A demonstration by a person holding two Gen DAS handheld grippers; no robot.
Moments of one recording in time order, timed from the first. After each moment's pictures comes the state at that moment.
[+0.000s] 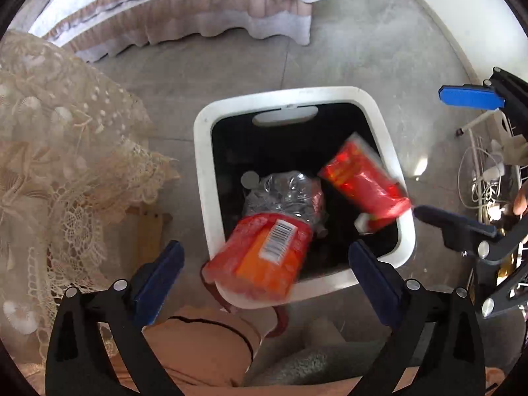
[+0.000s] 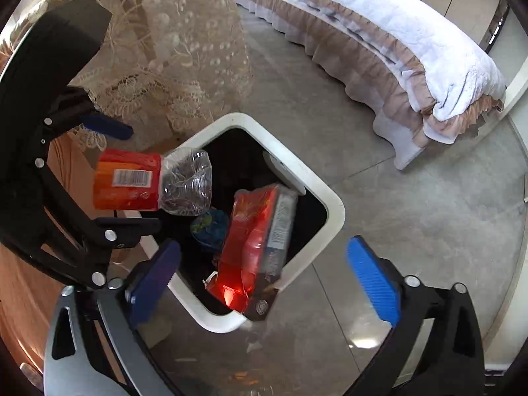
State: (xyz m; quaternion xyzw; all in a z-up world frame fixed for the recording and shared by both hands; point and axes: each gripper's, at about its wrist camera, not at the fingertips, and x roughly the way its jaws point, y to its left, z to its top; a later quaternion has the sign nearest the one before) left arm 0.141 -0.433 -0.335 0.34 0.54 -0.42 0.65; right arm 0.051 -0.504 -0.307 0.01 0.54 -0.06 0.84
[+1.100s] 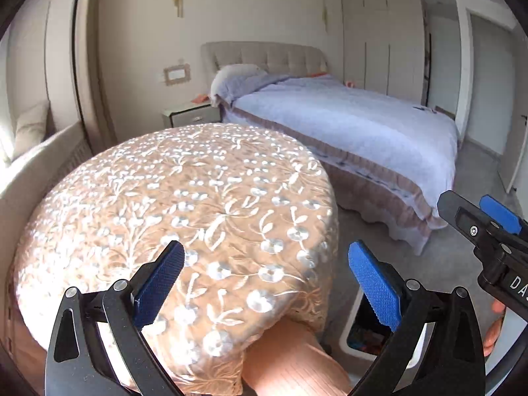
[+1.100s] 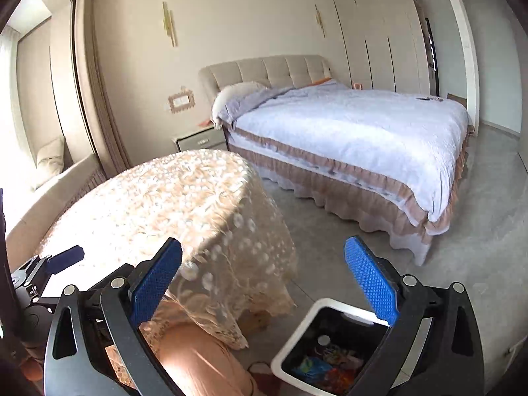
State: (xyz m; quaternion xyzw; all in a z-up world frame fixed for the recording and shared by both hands) left arm 0.128 -0.204 -0.086 0.07 0.27 -0.16 0.95; right arm 0.055 -0.400 -0.107 0.12 0.19 -0.10 0.97
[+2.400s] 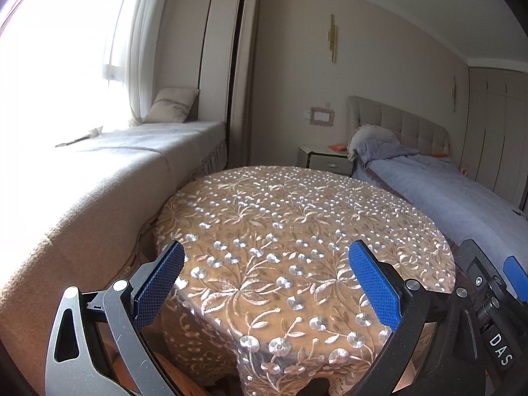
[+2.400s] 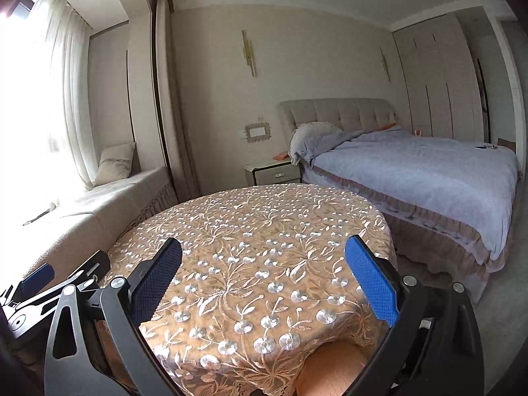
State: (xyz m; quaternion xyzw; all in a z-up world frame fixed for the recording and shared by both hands) left arm 0.066 -0.010 -0.038 -0.06 0.18 0.10 0.98; right arm 0.057 -0.216 -0.056 0.09 0.12 0.01 0.99
